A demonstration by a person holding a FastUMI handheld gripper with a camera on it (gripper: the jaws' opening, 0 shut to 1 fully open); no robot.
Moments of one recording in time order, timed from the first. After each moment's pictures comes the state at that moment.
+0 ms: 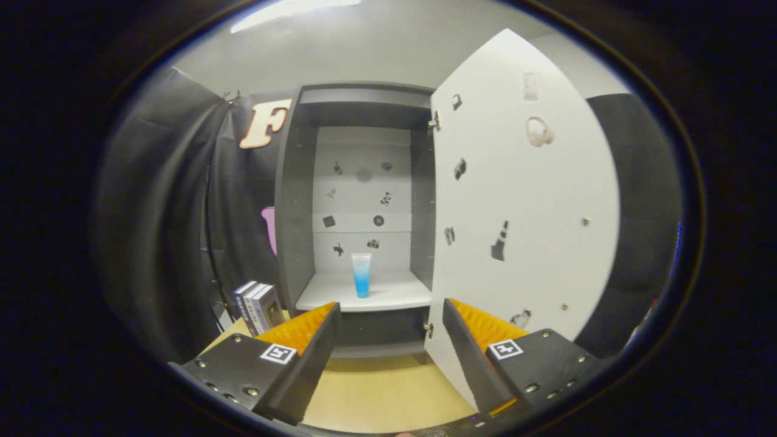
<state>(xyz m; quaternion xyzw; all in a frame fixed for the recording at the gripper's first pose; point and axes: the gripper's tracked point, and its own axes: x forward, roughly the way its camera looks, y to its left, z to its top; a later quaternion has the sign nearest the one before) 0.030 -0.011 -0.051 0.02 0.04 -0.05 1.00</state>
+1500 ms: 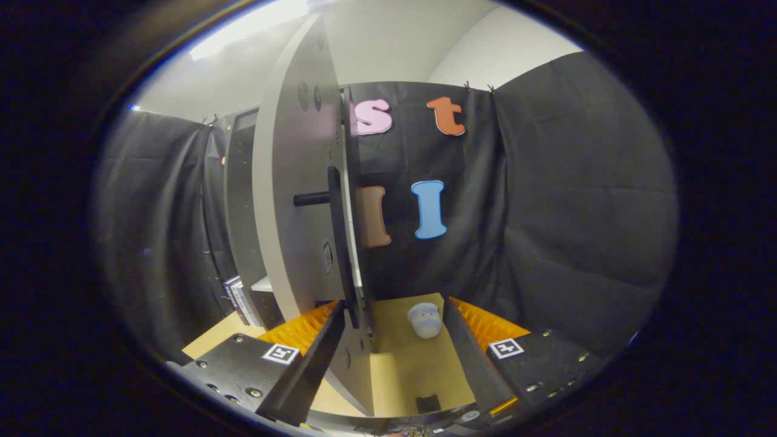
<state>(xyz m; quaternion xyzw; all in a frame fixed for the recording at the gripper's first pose) 0.031 -0.240 -0.074 0.08 0.07 0.03 0.99</state>
